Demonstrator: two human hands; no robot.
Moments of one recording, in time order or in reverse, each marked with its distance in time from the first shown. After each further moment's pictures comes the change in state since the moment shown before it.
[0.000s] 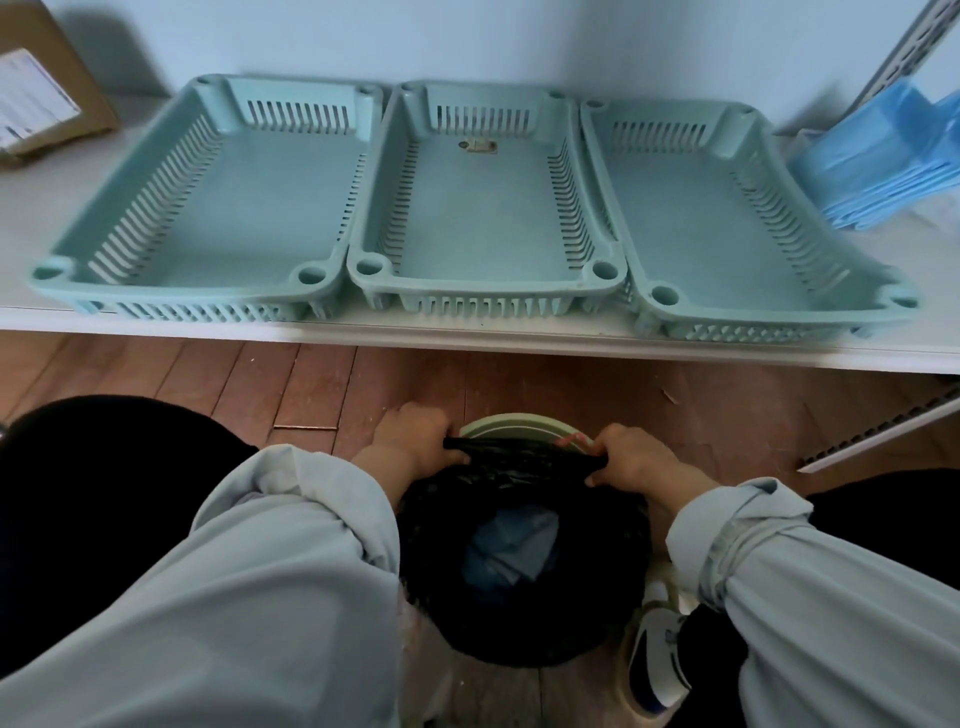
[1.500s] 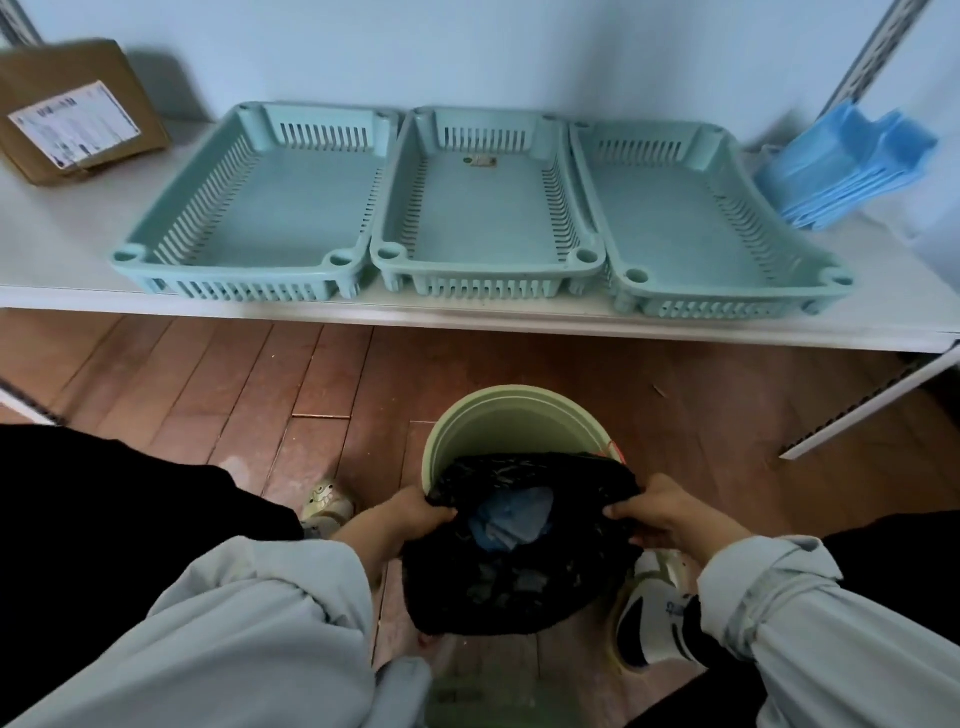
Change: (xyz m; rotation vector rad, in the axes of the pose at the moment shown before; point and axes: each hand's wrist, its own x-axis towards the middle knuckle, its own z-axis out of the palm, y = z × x) left_hand -0.107 0.018 0.067 -0.871 -0.257 -0.418; right_hand -0.086 0.037 0.057 0.808 -0.123 0.375
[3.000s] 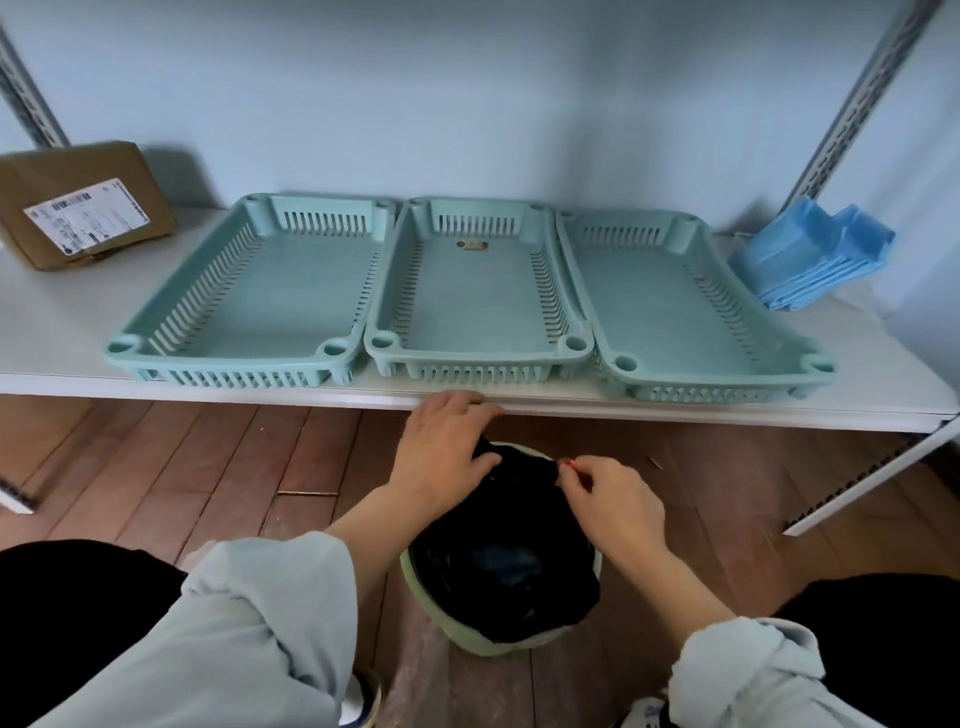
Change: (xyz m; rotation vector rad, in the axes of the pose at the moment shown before) left_hand -0.023 0.127 -0.058 0.719 0.699 0.835; right_hand -0.052 -0.097 0.009 -0.439 0.546 -0.576
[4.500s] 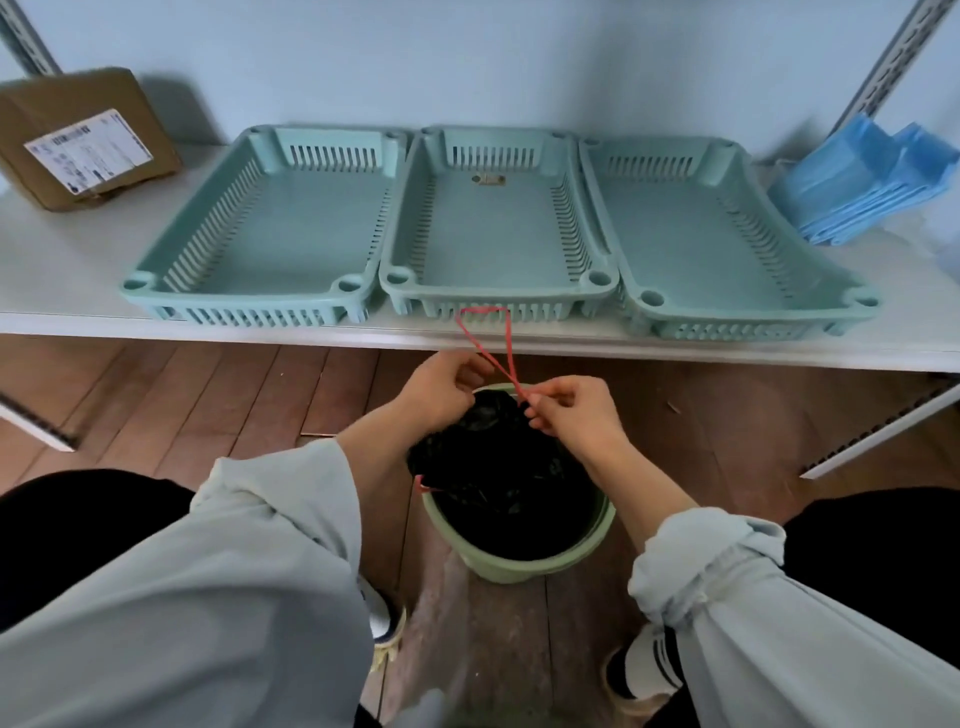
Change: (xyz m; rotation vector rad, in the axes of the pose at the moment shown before) left_hand 0.007 -0.027 0.010 -0.637 -0.235 -0.346; right_hand 0.022 -0.036 0.026 0.777 -0.182 0.057
